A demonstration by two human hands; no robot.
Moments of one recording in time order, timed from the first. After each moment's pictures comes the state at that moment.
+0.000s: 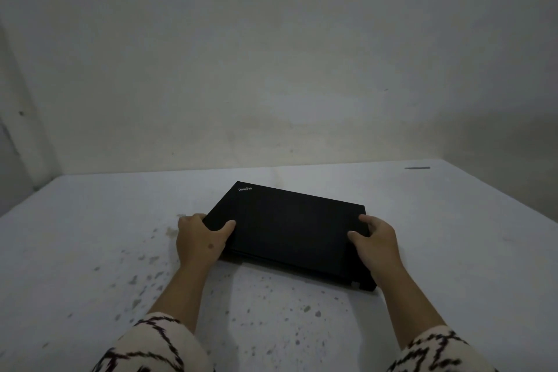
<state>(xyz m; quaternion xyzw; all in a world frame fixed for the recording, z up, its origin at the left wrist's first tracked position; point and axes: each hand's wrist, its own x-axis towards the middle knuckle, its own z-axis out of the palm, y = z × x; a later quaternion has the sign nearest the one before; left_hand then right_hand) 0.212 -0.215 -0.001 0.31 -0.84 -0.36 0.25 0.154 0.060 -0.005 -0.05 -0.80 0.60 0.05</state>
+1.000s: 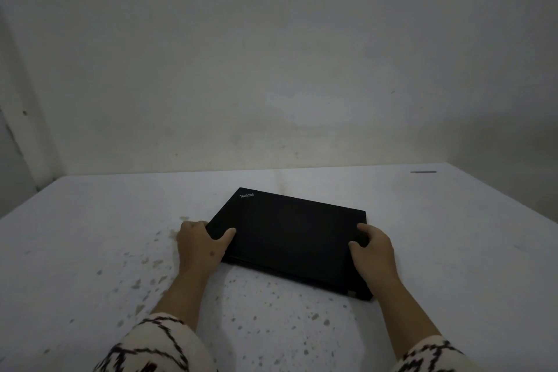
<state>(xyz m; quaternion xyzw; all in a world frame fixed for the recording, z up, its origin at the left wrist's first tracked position) 0.205 -0.229 -0.019 0.30 -0.86 -0.32 0.24 0.157 0.041 -0.015 -0.05 -0.84 0.54 0.07</state>
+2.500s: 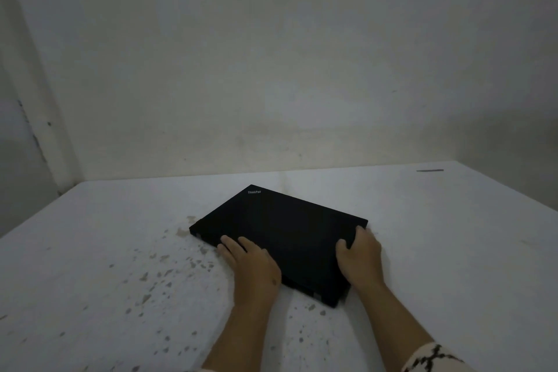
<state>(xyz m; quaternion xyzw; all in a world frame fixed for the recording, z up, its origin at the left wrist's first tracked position) 0.227 -0.120 -0.030 0.32 -0.90 -0.28 0.12 0.178 0.027 -0.012 0.00 -0.88 0.47 0.08</state>
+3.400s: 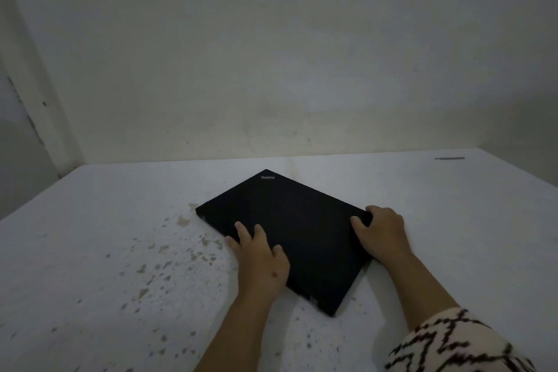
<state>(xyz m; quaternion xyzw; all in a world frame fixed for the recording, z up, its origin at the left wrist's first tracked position) 0.226 -0.126 -0.025 0.30 -0.87 -0.38 0.11 0.116 0.041 -0.018 0.04 -0.94 0.32 0.09</state>
